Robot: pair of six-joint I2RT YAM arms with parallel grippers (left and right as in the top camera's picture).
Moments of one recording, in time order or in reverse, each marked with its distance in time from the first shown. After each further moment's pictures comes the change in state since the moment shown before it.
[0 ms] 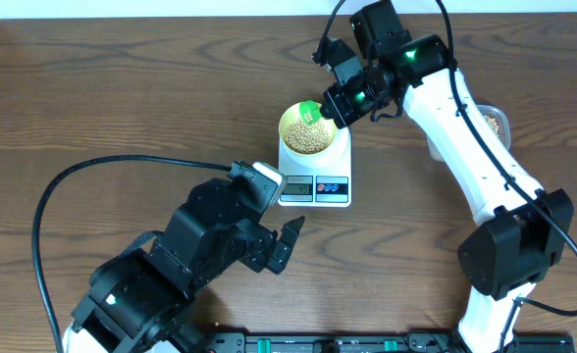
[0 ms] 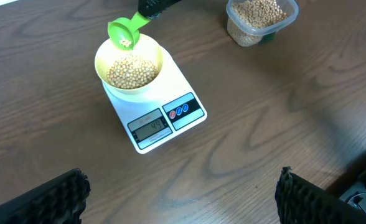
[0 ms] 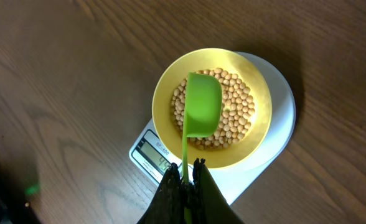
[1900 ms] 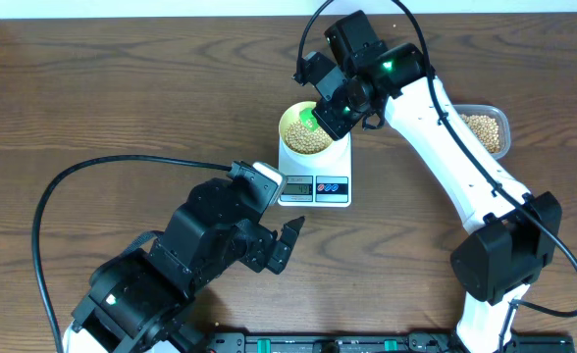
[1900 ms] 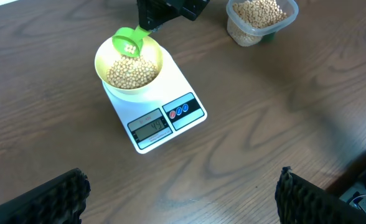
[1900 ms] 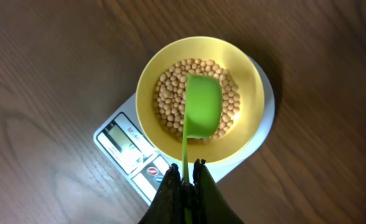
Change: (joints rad) left arm 0.000 0.000 0.000 0.000 0.000 0.000; right arm 0.083 0.000 0.000 -0.024 0.179 -0.179
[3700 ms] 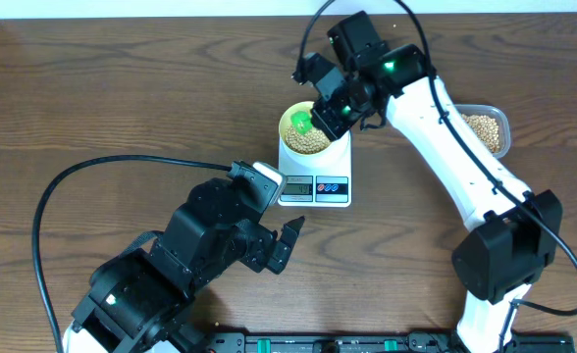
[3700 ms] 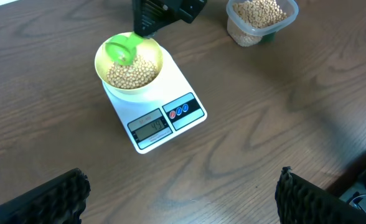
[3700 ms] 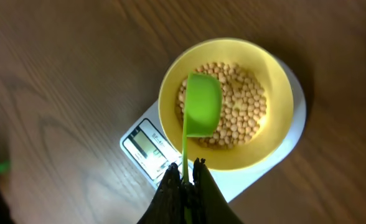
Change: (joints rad) left arm 0.000 0.000 0.000 0.000 0.000 0.000; right arm -0.023 0.000 -0.032 0.026 -0.120 0.069
